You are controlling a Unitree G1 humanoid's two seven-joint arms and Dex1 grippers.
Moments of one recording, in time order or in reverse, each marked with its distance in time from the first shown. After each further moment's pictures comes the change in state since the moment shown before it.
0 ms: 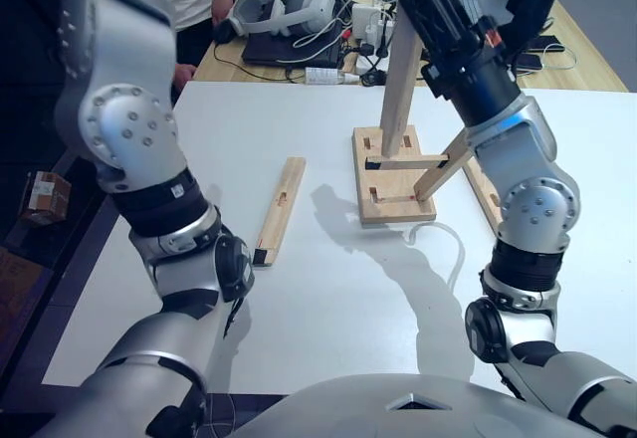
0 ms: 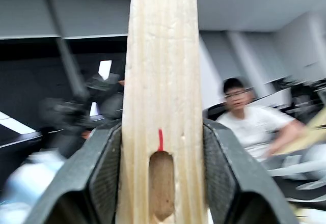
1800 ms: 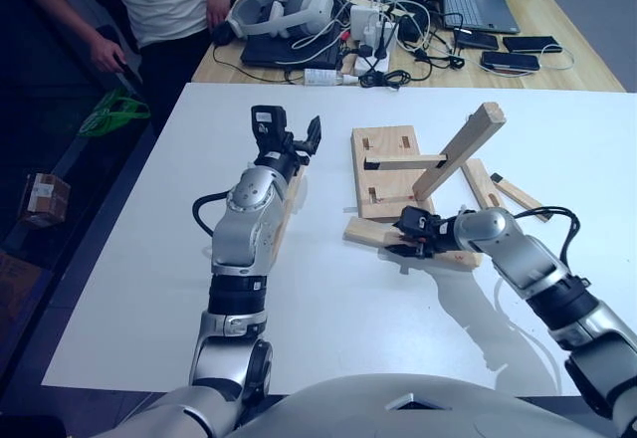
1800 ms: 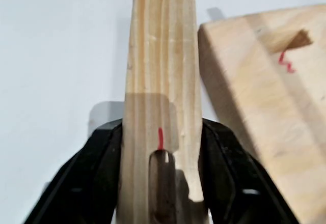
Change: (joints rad) left arm 0.435 -0.208 -0.181 0.160 0.312 -0.066 -0.103; right arm 0.172 -0.451 0.696 0.472 -0.994 -0.288 0.534
